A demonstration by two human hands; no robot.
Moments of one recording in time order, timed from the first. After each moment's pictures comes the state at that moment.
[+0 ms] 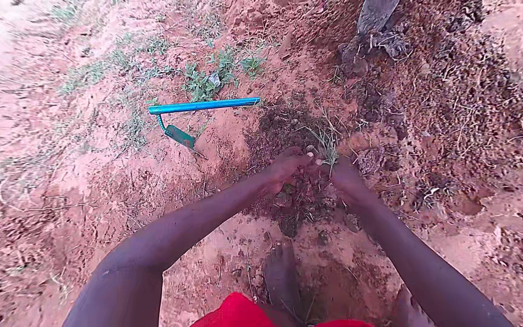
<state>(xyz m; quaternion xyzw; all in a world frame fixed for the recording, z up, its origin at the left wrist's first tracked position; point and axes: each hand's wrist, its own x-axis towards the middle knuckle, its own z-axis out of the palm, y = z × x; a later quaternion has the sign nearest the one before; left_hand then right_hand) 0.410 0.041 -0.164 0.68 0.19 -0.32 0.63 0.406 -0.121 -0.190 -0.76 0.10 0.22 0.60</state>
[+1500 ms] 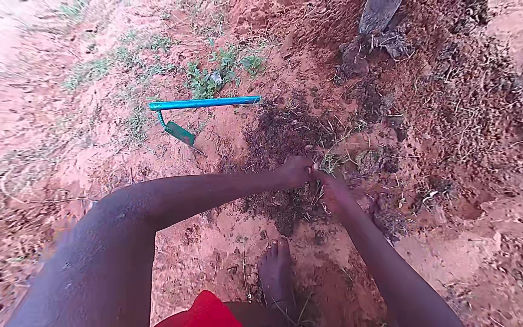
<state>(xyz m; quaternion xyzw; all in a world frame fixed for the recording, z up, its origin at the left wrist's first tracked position) 0.417 0.022 -0.179 0.85 -0.06 -0.38 0.36 0.383 -0.114 -0.226 -0.60 0.24 0.19 0.74</state>
